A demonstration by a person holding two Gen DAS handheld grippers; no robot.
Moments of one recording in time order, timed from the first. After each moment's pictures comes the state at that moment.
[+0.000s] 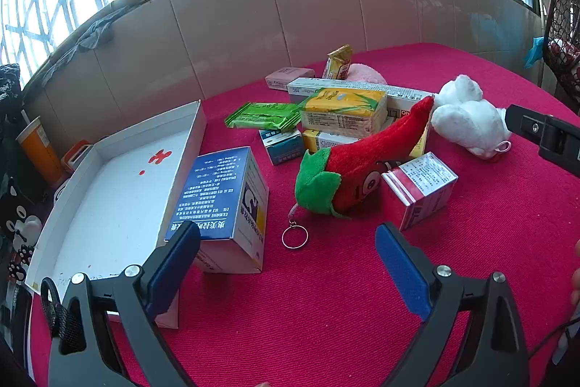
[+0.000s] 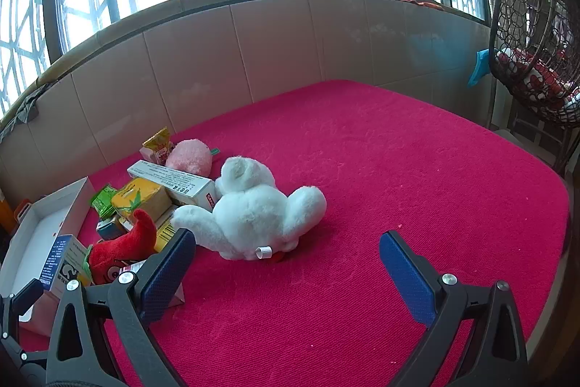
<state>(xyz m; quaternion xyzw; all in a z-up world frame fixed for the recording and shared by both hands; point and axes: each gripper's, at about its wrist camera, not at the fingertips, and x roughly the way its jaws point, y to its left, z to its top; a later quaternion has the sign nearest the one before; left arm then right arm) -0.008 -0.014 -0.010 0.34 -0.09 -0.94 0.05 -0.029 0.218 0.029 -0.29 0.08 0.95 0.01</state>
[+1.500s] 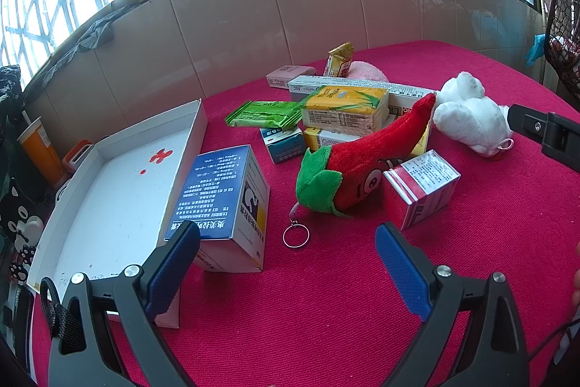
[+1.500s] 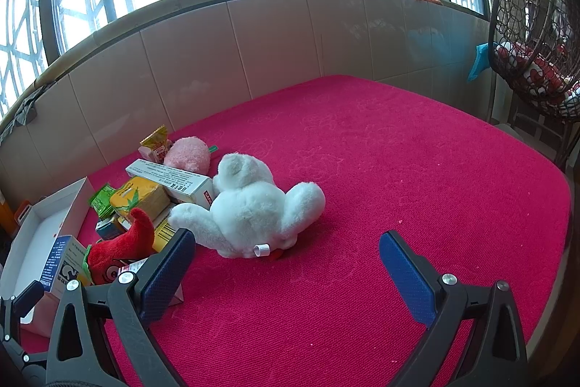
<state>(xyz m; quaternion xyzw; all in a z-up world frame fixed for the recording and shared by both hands) -0.008 -0.015 -0.011 0.34 -0.09 -0.93 0.05 -0.032 0.218 0.026 -0.30 0.09 0.95 0.01</state>
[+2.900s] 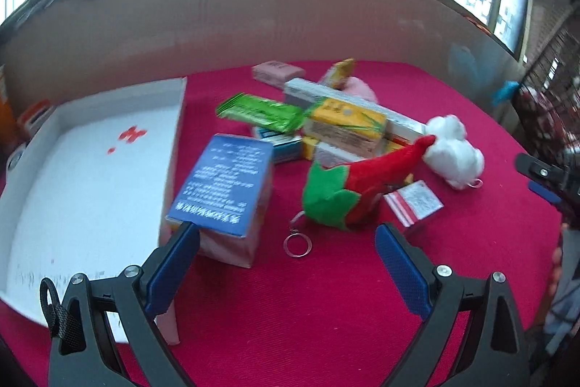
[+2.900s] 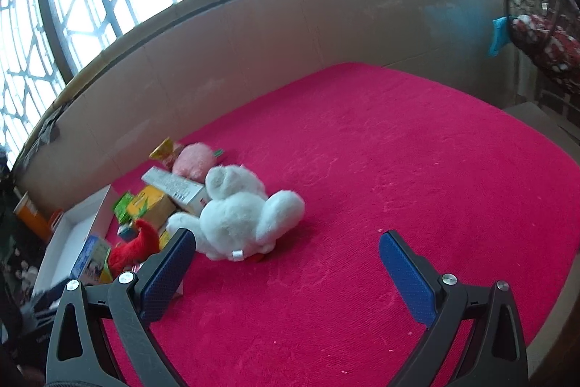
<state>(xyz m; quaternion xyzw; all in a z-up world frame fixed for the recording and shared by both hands) -0.011 -0.074 0.000 0.36 0.02 -0.93 -0.06 -0.039 0.269 0.033 -0.33 0.14 0.93 -0.07</state>
